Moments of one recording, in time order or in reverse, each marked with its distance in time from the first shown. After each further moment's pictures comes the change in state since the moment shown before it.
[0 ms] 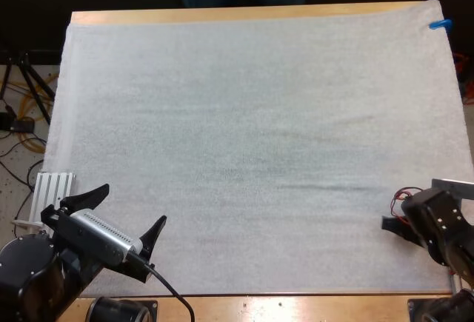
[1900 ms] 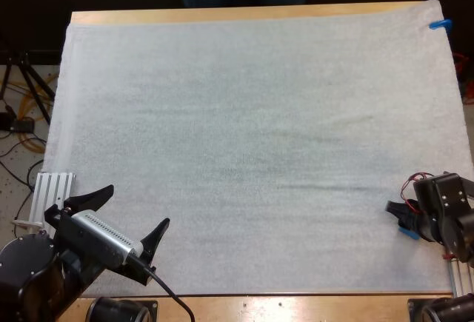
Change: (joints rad) left arm 0.000 0.000 0.000 0.000 0.030 0.000; right arm -0.262 0.132 0.079 -0.169 -0.162 -0.003
